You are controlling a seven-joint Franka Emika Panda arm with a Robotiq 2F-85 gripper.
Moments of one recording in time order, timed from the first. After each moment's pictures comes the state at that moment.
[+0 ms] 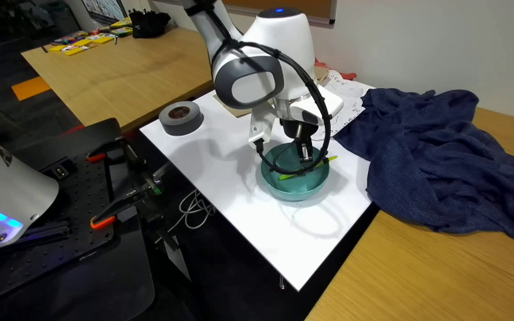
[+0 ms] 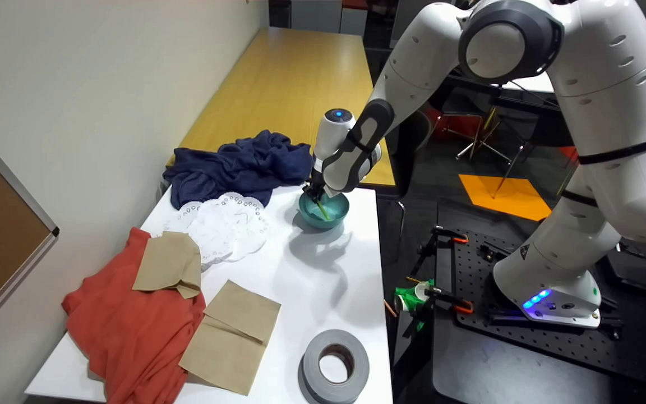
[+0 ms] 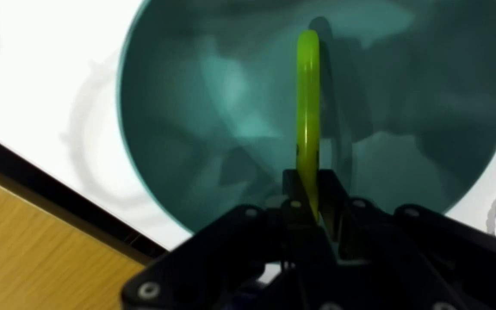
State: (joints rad) arm -0.13 0.77 -0.16 -2.04 0.09 3.00 0.24
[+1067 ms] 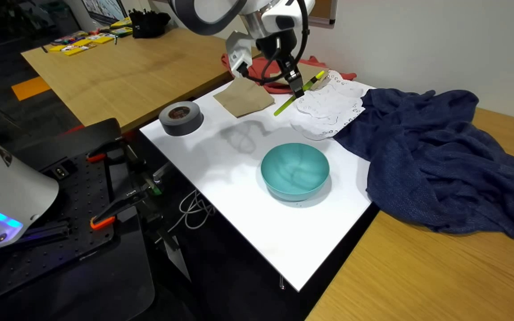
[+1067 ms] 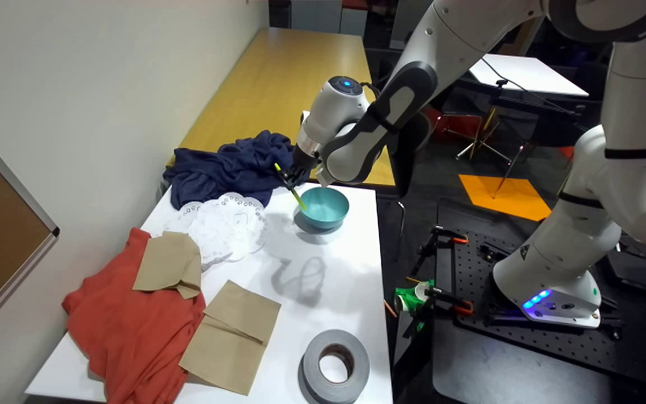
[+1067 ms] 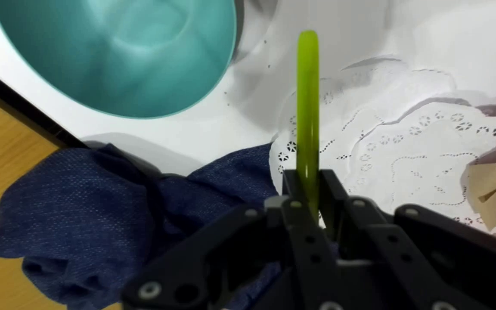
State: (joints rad) arm 0.06 0.47 -0.16 -2.23 0.08 3.08 0.19
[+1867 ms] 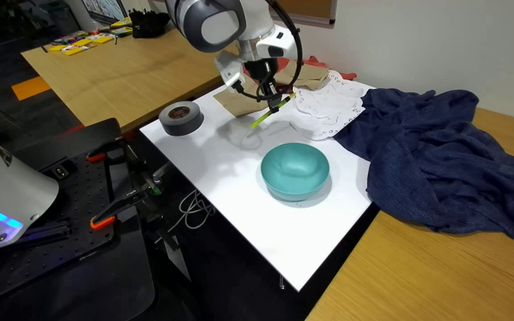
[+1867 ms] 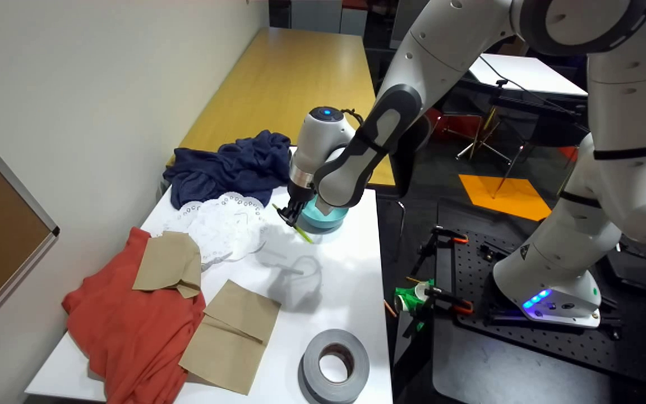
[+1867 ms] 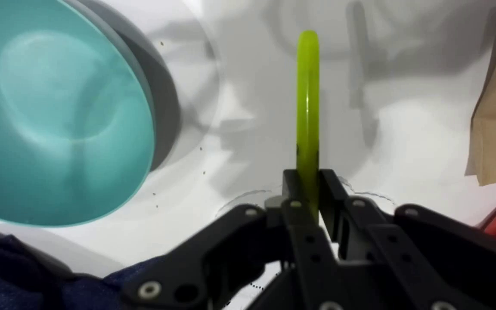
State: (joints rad) arm -0.03 0.58 0.01 -2.17 0.08 2.97 0.10
